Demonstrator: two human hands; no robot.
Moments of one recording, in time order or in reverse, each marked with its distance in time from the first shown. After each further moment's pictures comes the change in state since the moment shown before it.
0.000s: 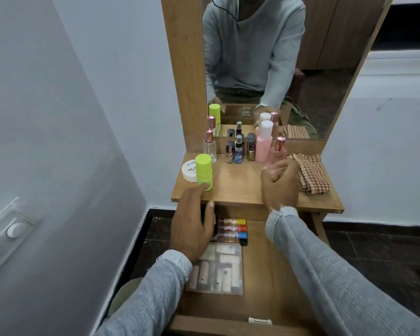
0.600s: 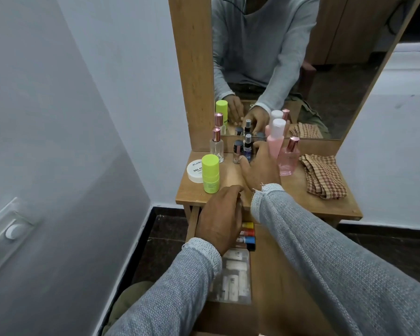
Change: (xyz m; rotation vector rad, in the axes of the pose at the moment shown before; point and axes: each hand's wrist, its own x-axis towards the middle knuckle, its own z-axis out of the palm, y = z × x) left_hand 0.031 0.028 0.021 0.107 -0.259 0.002; right_hand 0.035 -0.014 0.062 -0.257 -0.301 -0.106
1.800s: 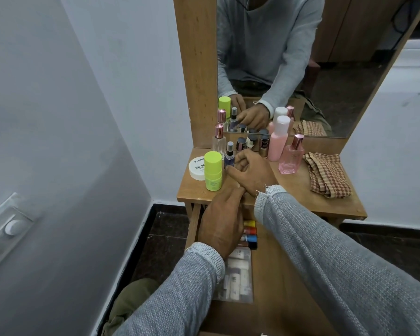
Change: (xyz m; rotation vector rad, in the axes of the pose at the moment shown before) left_hand -0.008 -0.006 0.007 -0.043 -0.011 0.015; right_hand -0.004 0.006 0.013 0.143 -0.192 -0.176
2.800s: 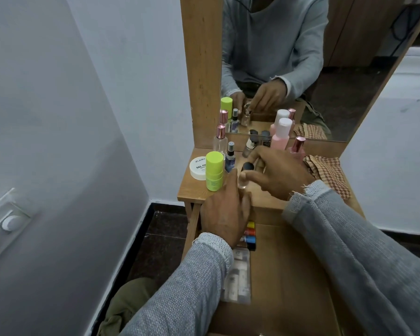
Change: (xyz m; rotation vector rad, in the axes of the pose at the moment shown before) left_hand 0.016 0.024 -0.014 0.118 0.028 -0.242; right_hand -0.024 -0.051 -0.070 -0.366 -0.299 -0.074
